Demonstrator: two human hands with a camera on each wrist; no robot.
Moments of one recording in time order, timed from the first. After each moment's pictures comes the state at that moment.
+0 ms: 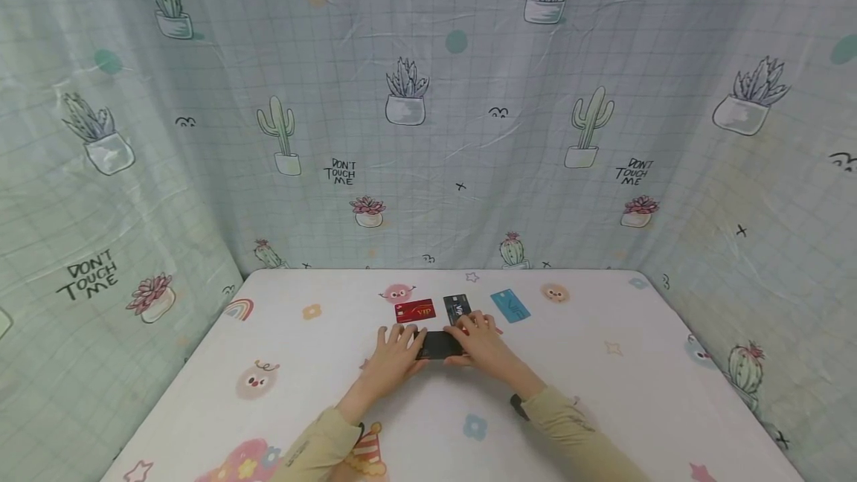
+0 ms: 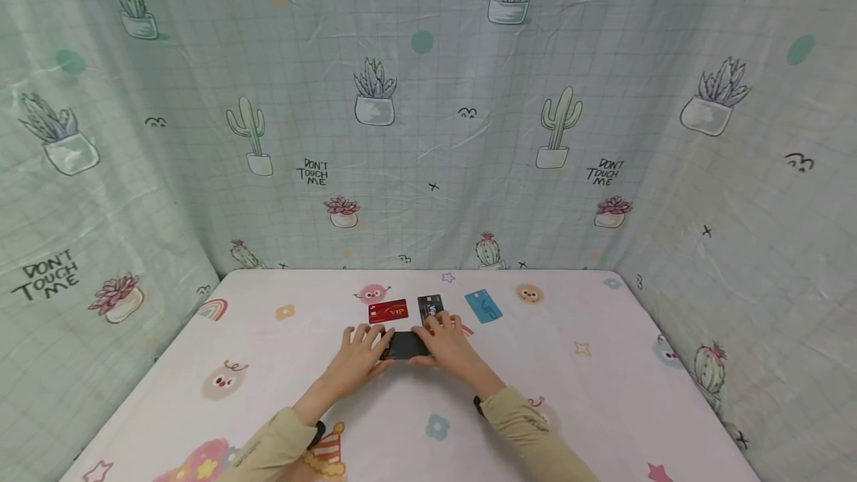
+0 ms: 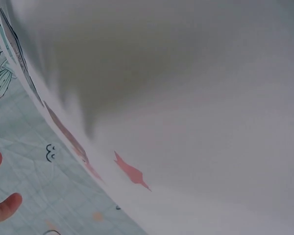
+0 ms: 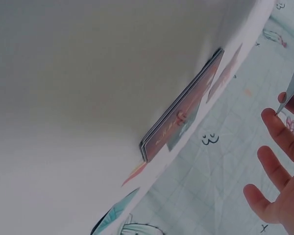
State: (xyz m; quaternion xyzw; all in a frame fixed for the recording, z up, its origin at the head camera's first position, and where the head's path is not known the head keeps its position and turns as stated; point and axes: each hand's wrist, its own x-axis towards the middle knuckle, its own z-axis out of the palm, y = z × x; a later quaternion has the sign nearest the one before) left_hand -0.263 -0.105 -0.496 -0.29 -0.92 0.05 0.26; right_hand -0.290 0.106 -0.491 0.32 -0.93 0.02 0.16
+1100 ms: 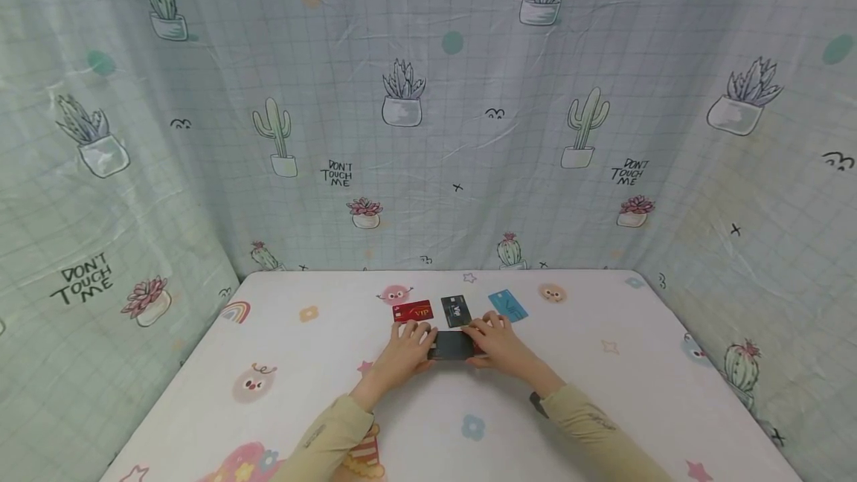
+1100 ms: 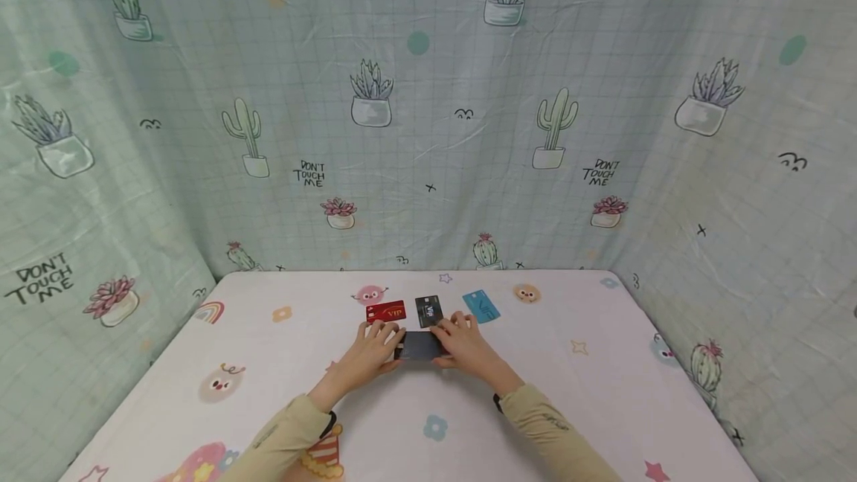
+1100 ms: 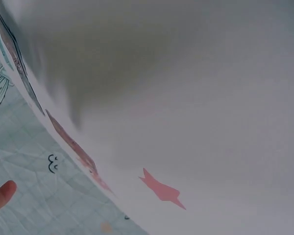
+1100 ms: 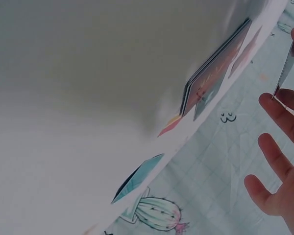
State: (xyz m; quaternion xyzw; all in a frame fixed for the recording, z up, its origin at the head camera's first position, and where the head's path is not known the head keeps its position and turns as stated) left_hand -0.277 -0.088 -0.492 -0.33 -0.91 0.07 0.23; right_hand -0.290 0.140 -0.484 0.34 -0.93 0.03 0.14
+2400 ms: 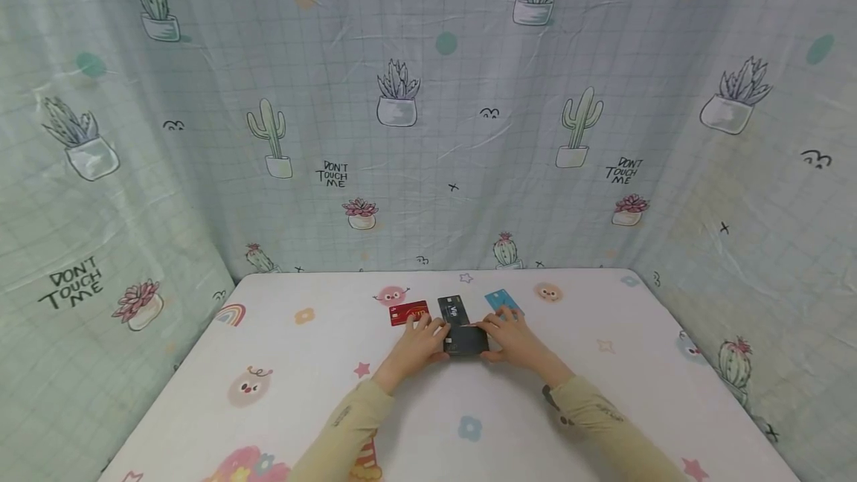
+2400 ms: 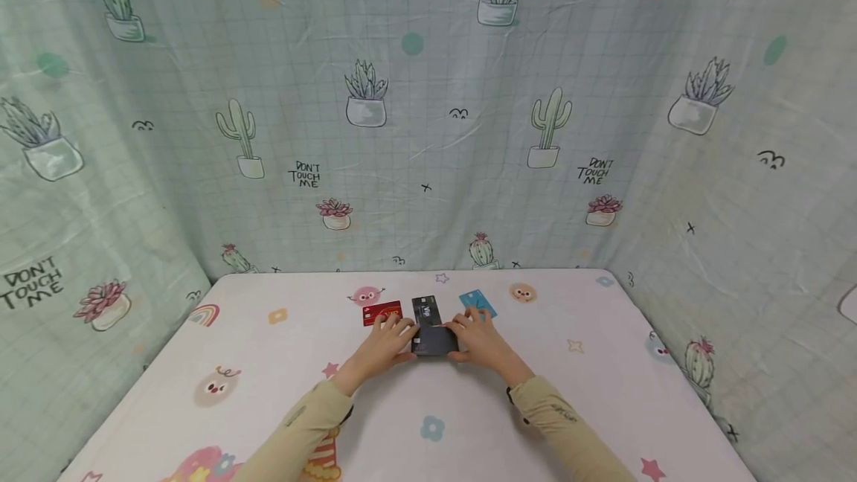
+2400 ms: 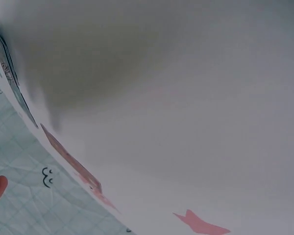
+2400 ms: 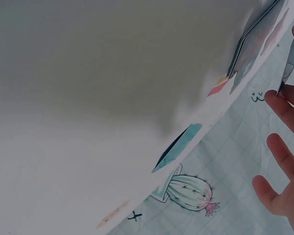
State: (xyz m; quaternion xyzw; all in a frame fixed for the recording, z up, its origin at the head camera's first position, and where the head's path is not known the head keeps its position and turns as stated) left_hand -0.303 -0.060 -0.499 -0.36 -0.91 0.06 0.21; right_hand -0.307 0.175 -0.493 0.35 -0.91 0.01 0.21
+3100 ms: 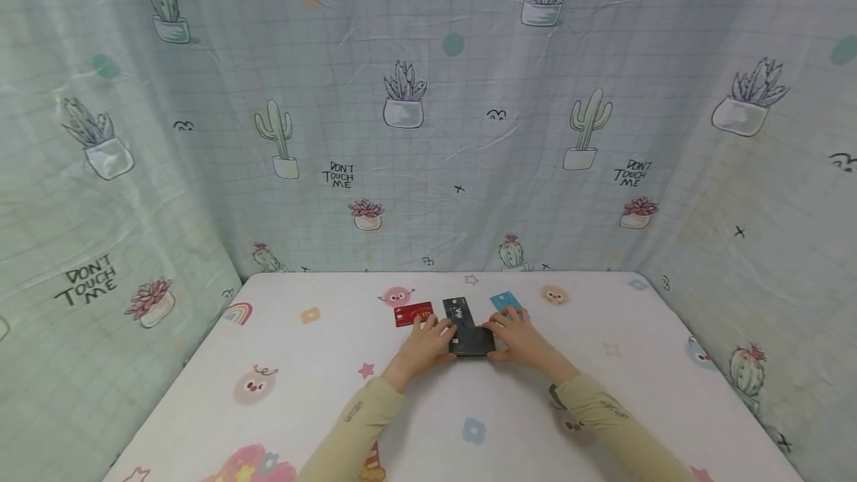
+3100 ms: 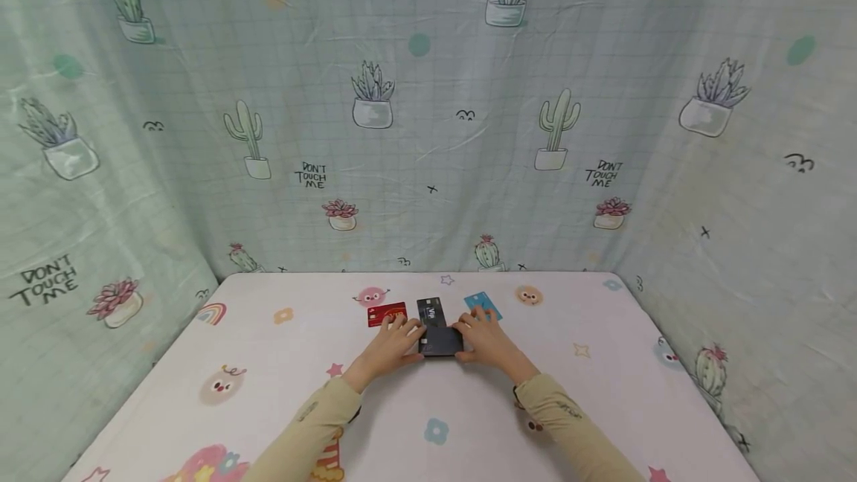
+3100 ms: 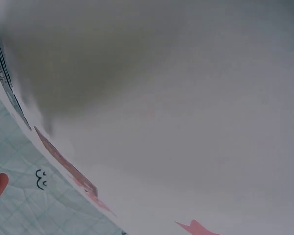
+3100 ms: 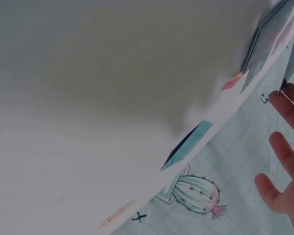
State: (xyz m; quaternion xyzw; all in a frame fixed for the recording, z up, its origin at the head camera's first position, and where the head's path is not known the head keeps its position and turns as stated) left_hand -0.307 -0.054 -0.499 -0.34 -0.92 0.07 0.18; right_hand -0.314 0.178 -0.491 0.36 -0.91 0.02 0.18
